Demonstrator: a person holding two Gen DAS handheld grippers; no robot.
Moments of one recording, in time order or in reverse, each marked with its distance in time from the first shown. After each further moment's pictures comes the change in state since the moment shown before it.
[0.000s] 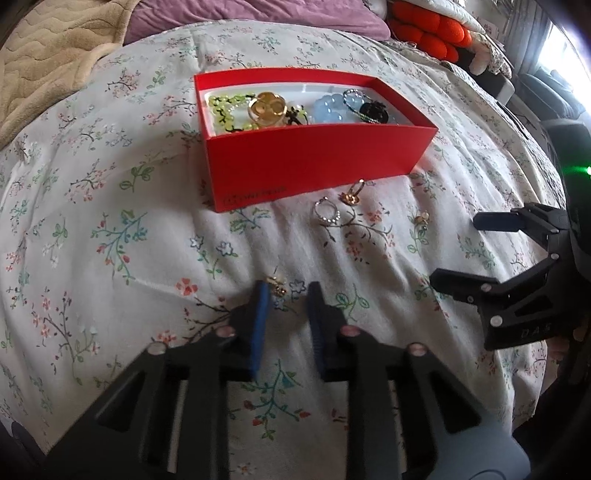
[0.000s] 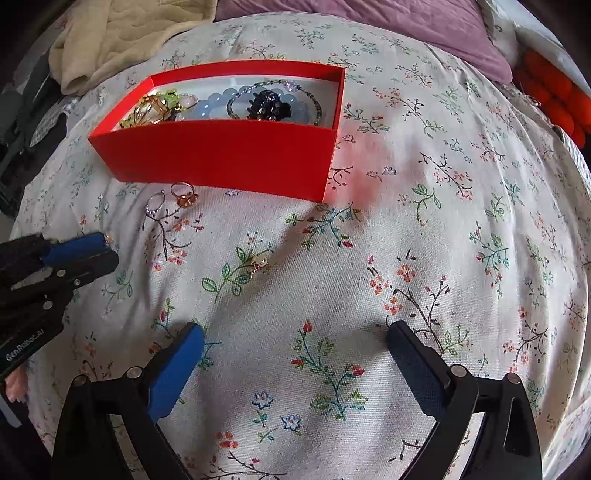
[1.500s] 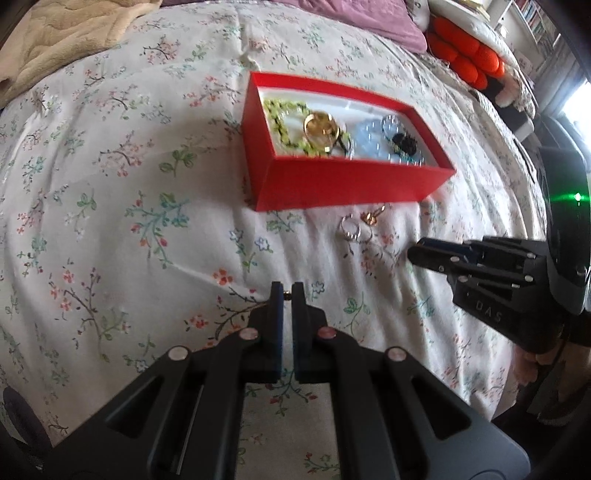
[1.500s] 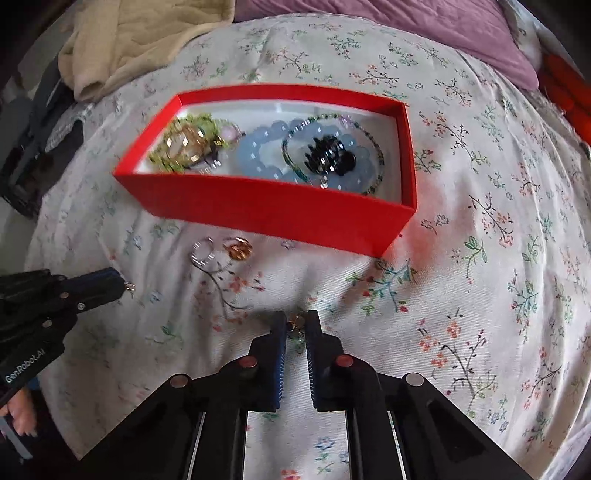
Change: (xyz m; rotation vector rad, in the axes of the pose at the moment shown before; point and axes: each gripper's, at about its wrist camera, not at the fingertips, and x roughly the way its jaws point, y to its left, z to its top) left arm -0.024 0.031 0.016 -0.184 0.082 -0.040; right arm 0.004 0.033 0.048 -0.006 0.019 0.101
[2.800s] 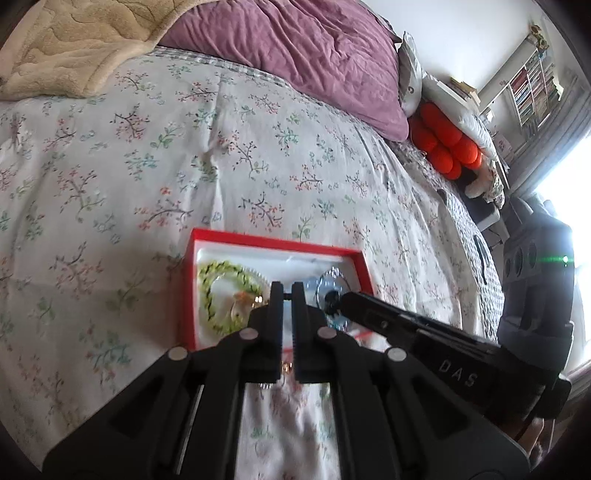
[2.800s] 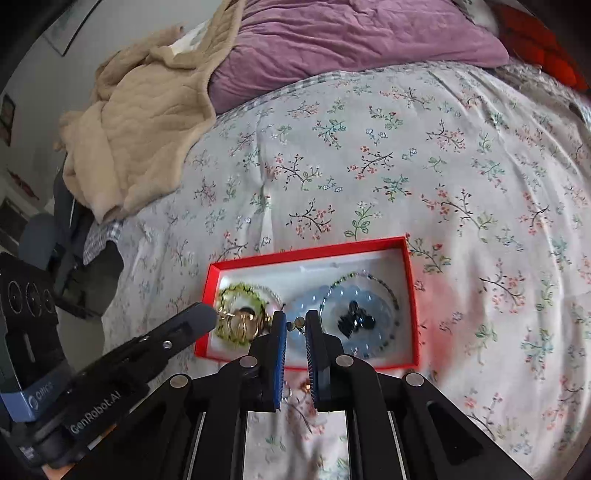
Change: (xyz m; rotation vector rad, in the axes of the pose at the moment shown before) left arm -0.014 -0.013 0.093 -0.168 -0.206 -0.201; right arm -0.048 -0.029 0.074 0.283 -0.186 0.224
